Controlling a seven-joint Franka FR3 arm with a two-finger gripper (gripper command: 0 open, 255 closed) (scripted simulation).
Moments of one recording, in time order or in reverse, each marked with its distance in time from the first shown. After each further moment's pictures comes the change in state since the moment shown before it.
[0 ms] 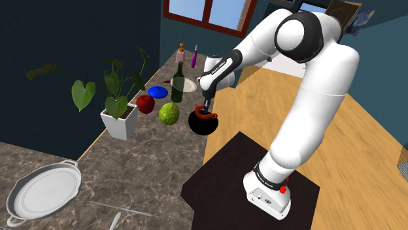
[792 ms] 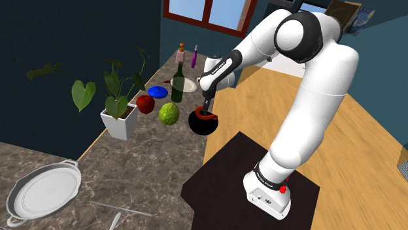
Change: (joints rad) arm 0.000 0.003 0.000 -0.001 0.000 0.005 0.000
